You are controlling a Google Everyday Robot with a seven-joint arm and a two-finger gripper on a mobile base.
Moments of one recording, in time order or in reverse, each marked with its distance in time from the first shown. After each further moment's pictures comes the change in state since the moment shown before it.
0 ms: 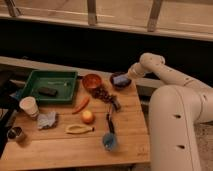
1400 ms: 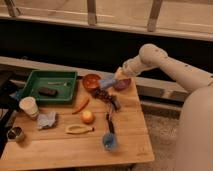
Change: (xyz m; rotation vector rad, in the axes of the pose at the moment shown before) arm 0.089 0.133 -0.092 -0.251 0.191 -0.178
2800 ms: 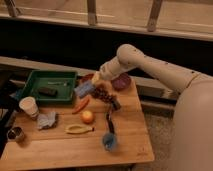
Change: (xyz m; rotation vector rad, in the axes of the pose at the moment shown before) arm 0.052 0.124 0.041 -0.133 0.120 -0.201
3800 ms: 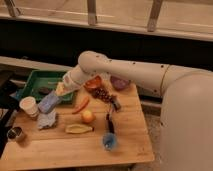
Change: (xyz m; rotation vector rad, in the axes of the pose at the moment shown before) arm 0.032 0.153 0.077 -0.110 0.077 -0.173
